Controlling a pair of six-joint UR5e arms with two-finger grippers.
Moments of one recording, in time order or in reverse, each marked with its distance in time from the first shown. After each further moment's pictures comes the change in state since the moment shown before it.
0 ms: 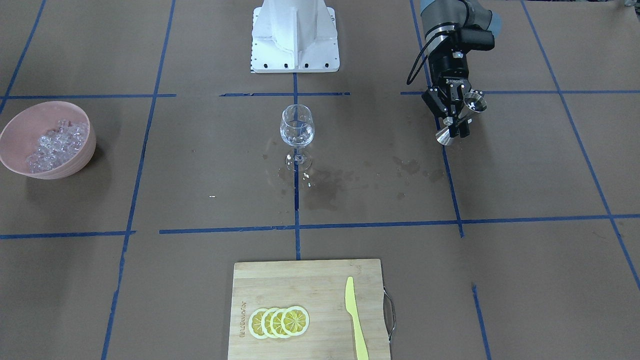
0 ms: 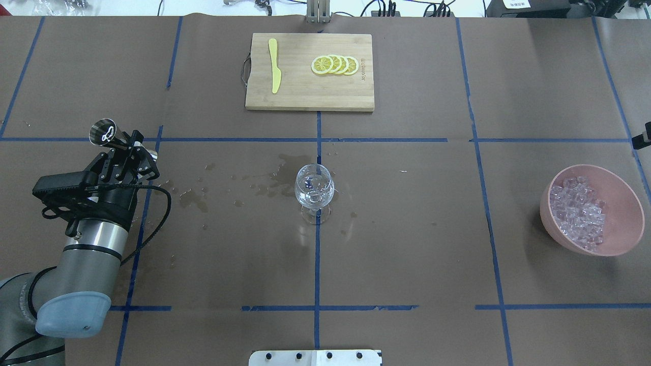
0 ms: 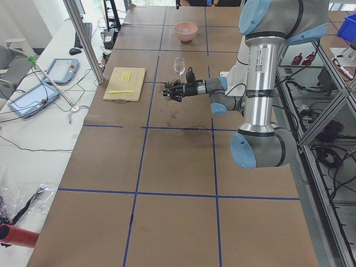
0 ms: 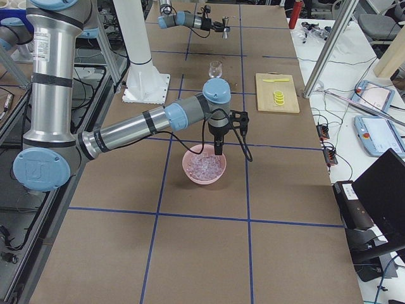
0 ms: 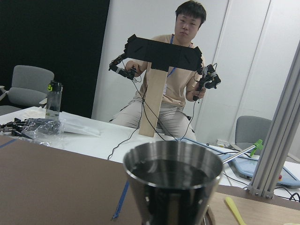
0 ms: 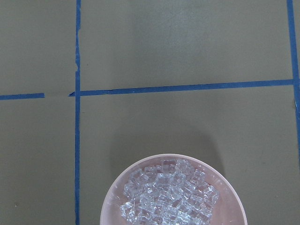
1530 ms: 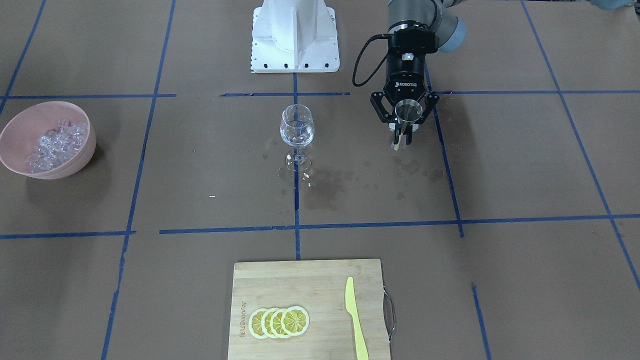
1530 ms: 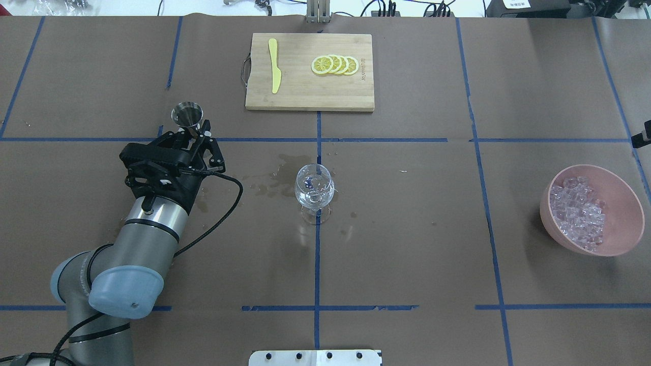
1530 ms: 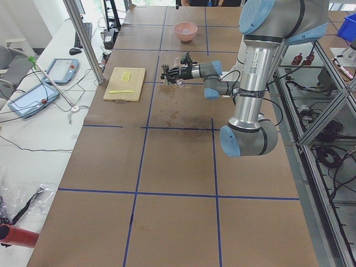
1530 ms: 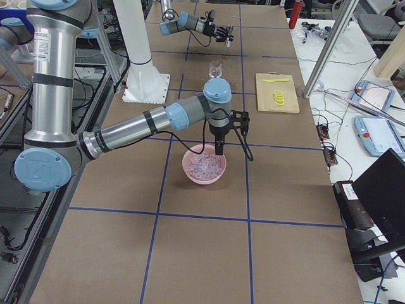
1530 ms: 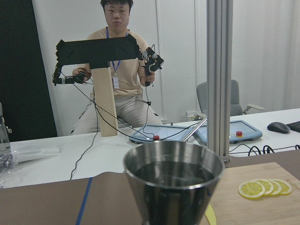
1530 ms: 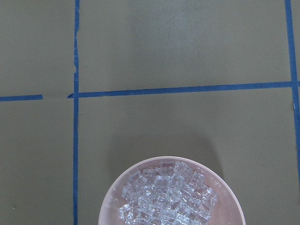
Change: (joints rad) left arm -0.033 -0.257 0.058 0.002 -0.181 0.445; right arm -0.001 0.004 -0.004 0.000 -0.008 0.001
